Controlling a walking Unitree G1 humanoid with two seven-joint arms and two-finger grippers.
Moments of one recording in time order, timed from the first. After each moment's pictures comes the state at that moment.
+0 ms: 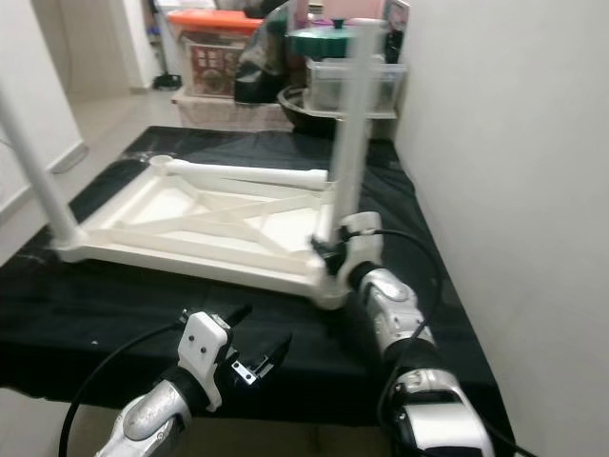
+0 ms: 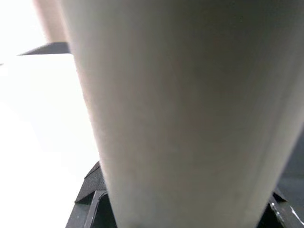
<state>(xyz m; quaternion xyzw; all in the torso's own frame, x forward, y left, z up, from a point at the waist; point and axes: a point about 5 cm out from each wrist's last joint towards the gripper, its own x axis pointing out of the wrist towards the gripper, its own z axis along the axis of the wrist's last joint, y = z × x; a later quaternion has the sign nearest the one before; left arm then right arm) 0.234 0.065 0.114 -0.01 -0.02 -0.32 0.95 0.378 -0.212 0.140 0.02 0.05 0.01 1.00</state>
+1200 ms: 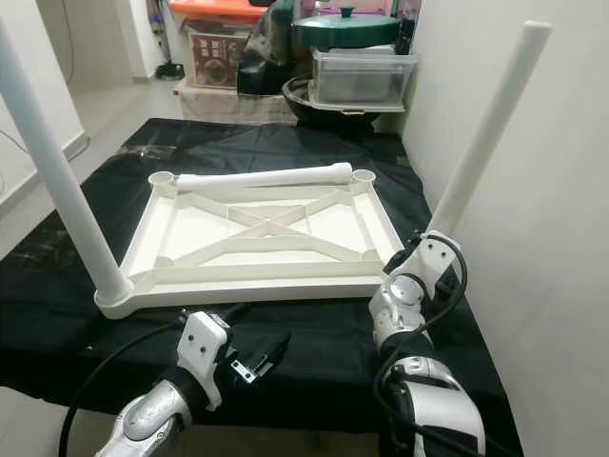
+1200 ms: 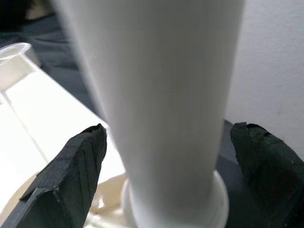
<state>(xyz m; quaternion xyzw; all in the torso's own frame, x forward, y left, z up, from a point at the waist) 0.234 0.064 0.114 -0.01 -0.02 -0.32 0.95 0.363 -0.233 0.122 0.12 0.06 -0.35 0.93</state>
